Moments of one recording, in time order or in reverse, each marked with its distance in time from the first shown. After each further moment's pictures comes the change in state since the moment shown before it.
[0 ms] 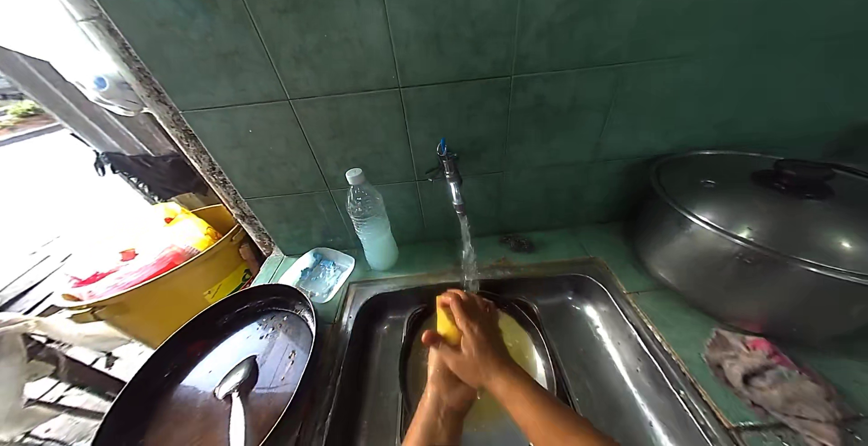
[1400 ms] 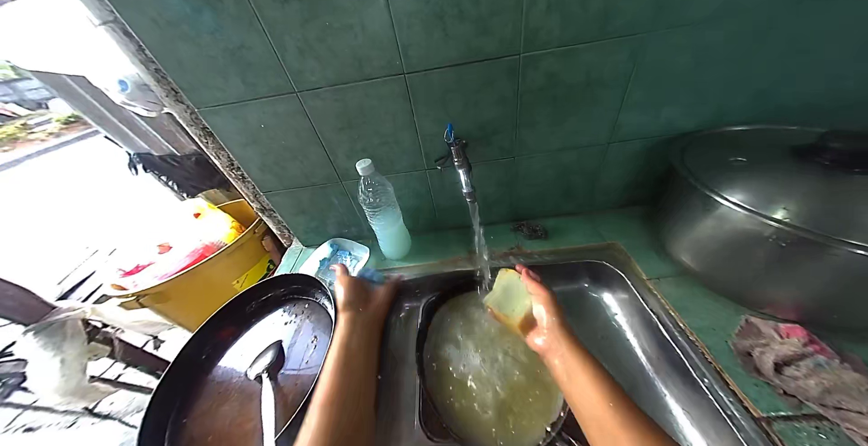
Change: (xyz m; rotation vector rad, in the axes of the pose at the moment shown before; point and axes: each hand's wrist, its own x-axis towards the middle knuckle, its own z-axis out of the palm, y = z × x) left_hand 0.027 0.171 0.027 0.209 0.569 0.449; right_hand 0.014 0.040 -0.040 1.568 0.290 0.806
